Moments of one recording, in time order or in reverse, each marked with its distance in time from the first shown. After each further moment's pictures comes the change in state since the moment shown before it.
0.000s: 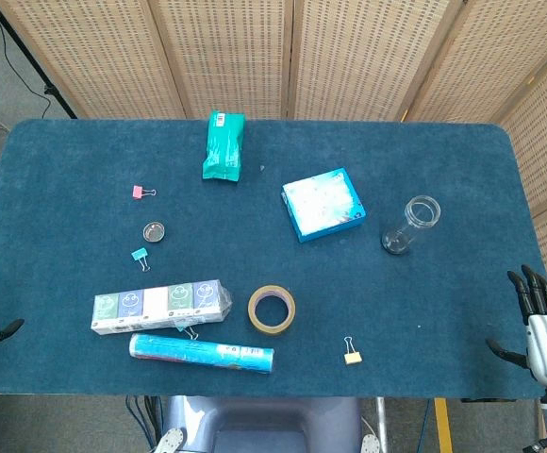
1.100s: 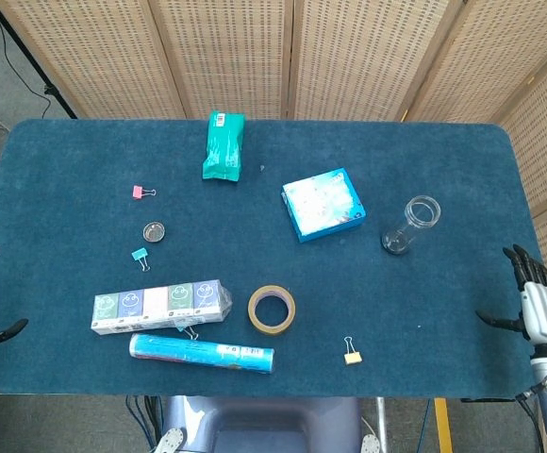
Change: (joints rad) left arm -0.005 -0.006 0.002 0.006 0.025 0.007 -0.006; right arm 0.155 -0.133 0.102 0.314 0.140 -0.303 0.403
